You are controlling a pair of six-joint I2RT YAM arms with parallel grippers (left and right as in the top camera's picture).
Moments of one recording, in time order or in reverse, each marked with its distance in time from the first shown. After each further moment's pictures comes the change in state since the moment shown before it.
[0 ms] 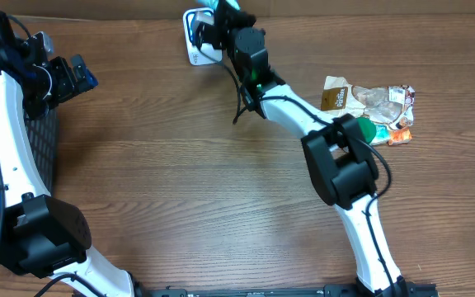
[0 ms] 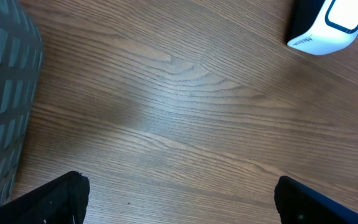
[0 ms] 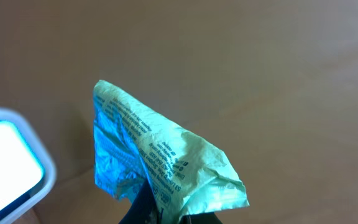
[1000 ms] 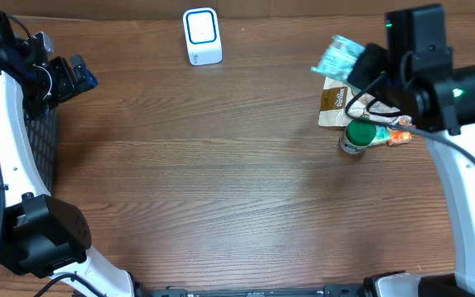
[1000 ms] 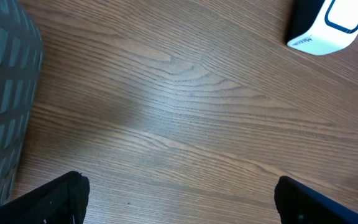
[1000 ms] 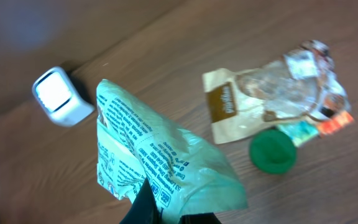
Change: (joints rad) left arm 0.000 0.000 0.000 0.000 0.000 0.000; right arm -0.335 -0.897 -0.046 -1.846 -0.098 1.724
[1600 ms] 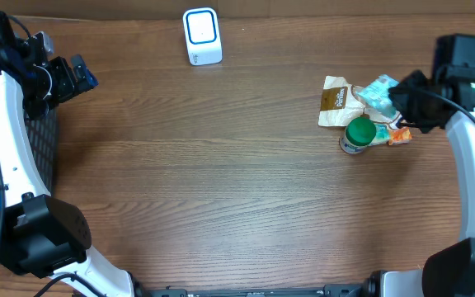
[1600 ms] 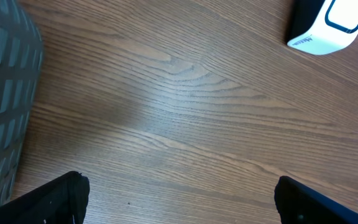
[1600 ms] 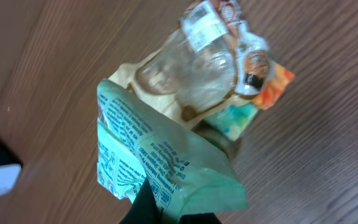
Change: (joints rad) left arm 0.000 0.000 0.000 0.000 0.000 0.000; right arm -0.360 0.050 -0.368 0.216 -0.177 0.059
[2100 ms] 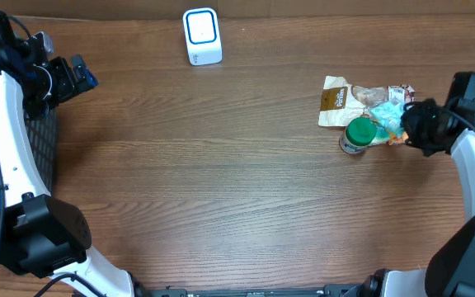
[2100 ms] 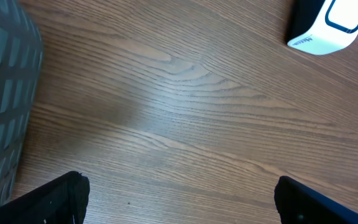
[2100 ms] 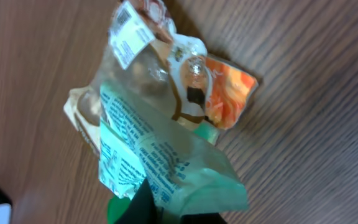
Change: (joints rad) left arm 0.000 0.000 0.000 0.000 0.000 0.000; right arm -0.144 0.000 -0.297 0.274 -0.102 0.030
